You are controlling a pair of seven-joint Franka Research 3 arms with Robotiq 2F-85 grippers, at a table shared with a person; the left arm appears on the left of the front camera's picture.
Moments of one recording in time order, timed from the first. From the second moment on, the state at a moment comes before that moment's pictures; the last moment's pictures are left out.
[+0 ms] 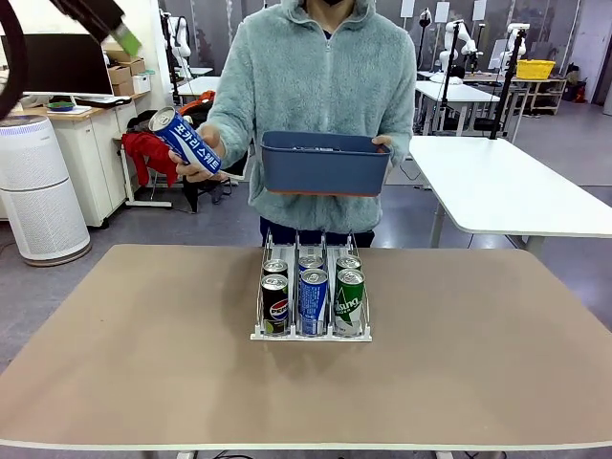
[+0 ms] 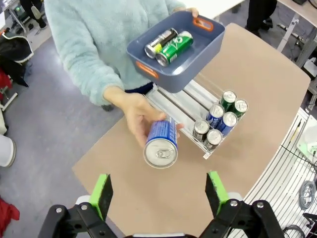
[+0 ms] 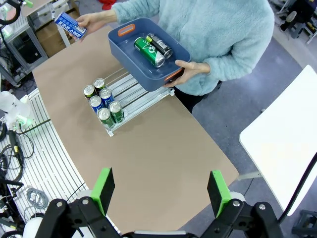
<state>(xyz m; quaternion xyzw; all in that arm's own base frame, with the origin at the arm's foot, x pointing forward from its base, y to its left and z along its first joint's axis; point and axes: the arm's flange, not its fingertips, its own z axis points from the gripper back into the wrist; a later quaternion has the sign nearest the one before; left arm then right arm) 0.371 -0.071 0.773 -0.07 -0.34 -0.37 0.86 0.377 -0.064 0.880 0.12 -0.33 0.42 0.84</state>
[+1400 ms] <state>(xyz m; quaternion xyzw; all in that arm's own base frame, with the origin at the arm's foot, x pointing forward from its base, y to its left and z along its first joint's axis) 0.404 -0.094 0.692 -0.08 -0.34 -0.39 0.85 0.377 -0.064 0.880 0.12 -0.33 0.42 0.84</state>
